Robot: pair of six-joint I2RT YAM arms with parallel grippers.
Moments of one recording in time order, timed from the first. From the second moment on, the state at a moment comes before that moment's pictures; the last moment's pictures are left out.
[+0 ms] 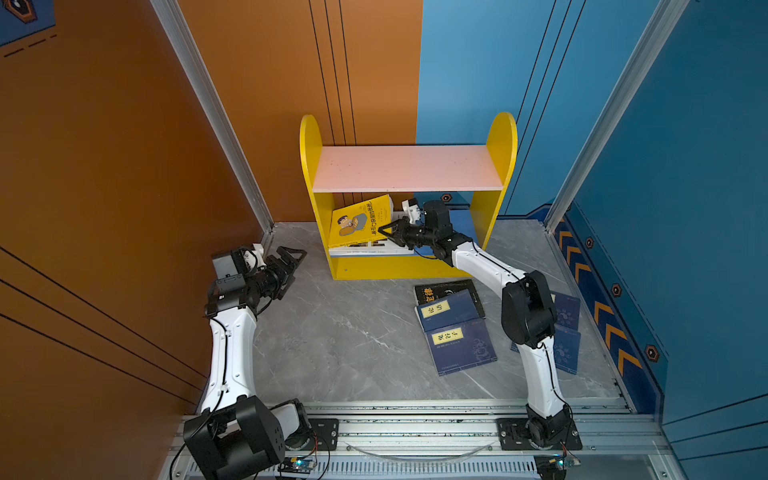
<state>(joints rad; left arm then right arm) 0.38 1.18 1.05 -0.51 0.73 -0.76 0.52 2.19 1.88 0.03 -0.65 1.01</state>
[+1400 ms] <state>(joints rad) 0.07 1.47 1.10 -0.29 0.41 -0.91 0.51 2.19 1.82 0.08 -0.66 1.03</state>
